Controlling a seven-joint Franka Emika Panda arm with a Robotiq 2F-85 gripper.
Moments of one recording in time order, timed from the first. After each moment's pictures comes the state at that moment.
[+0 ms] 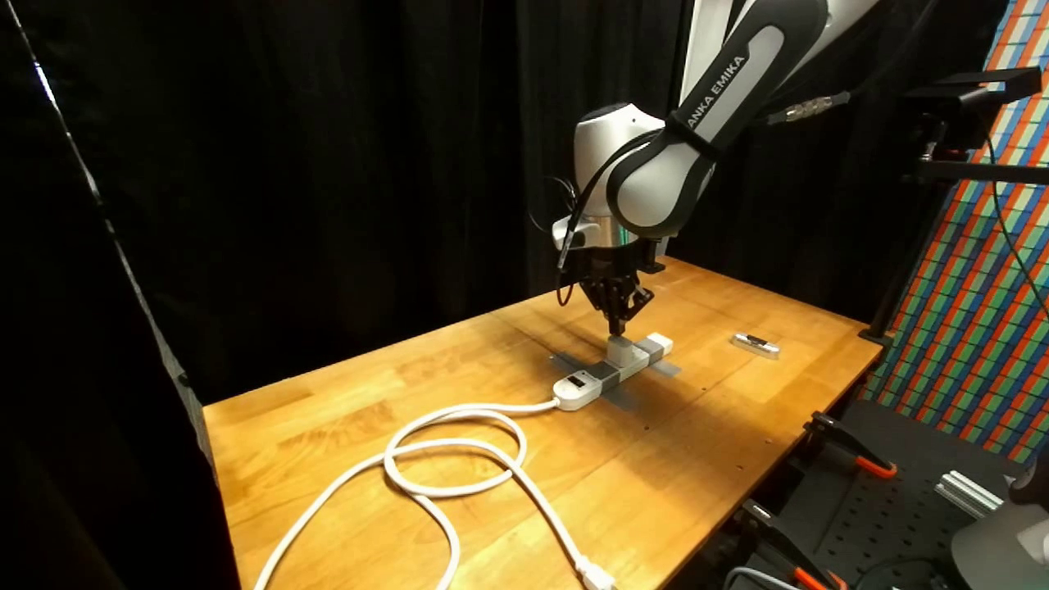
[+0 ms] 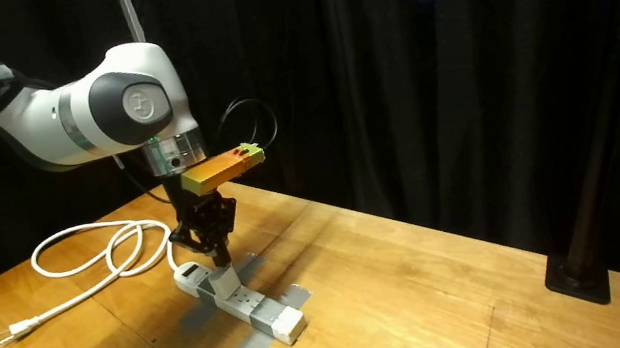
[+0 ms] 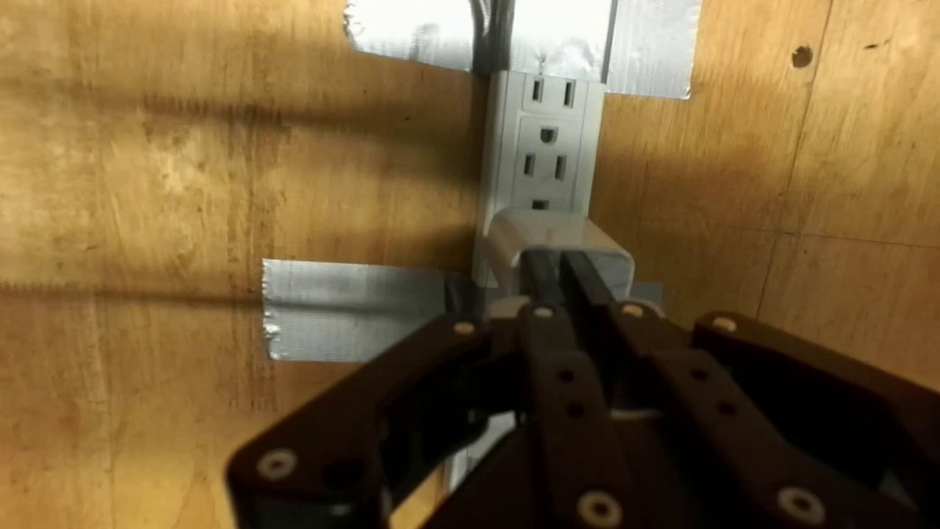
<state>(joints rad) -0.04 0.35 0.08 -2.24 -0.40 2.49 -1.32</state>
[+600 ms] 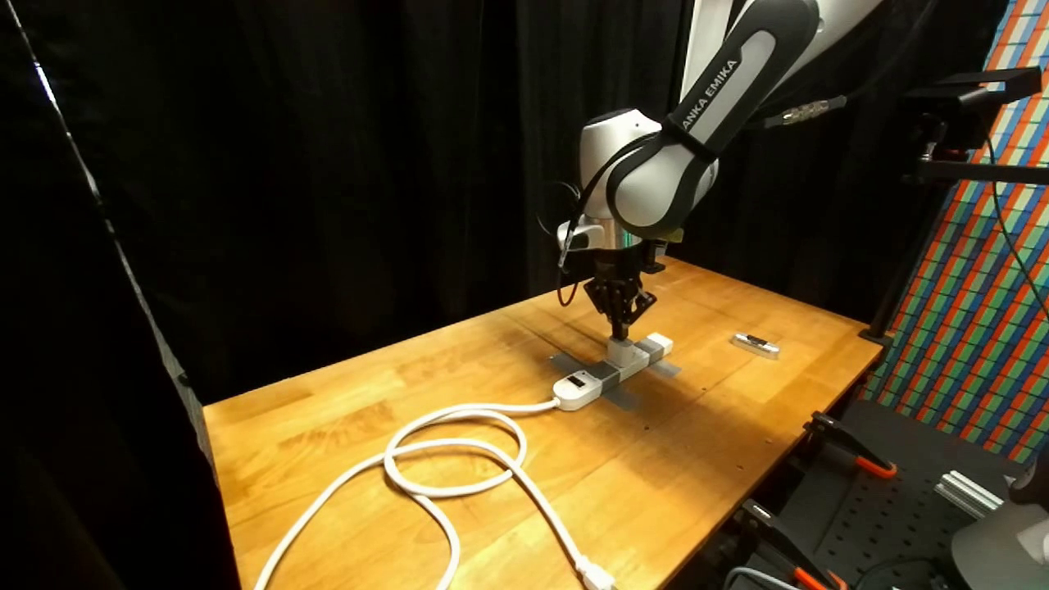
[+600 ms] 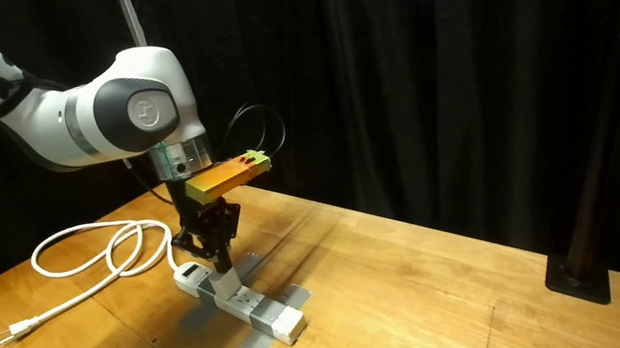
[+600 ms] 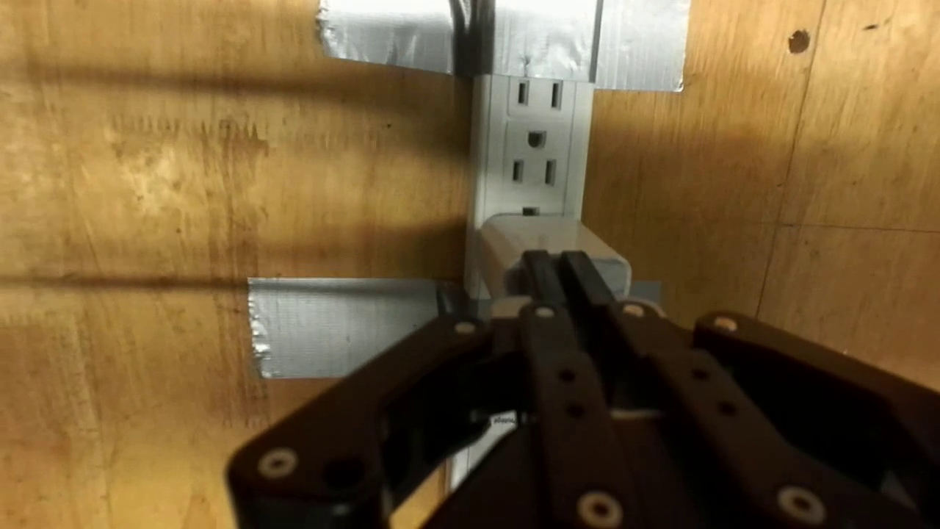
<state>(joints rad) -0.06 0.37 0.08 -2.23 -0.34 2.49 -1.35</state>
